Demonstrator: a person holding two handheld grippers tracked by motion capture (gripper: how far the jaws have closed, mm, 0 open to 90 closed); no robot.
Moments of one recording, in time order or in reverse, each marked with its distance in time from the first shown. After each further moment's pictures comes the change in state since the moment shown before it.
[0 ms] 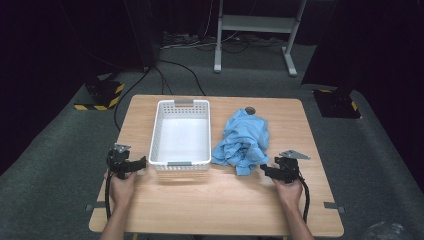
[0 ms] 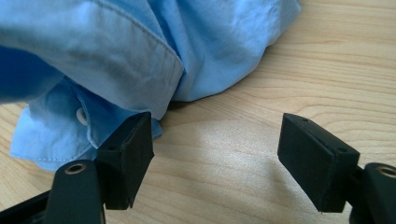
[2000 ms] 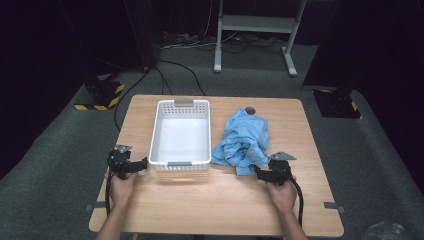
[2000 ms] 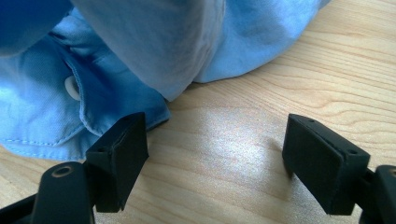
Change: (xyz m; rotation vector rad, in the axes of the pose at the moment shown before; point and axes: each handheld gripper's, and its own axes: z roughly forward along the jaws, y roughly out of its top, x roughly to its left) left arm -0.003 0.000 0.000 0.010 -0.011 0.014; right arm 0.021 -0.003 0.015 0.075 -0.090 -0.115
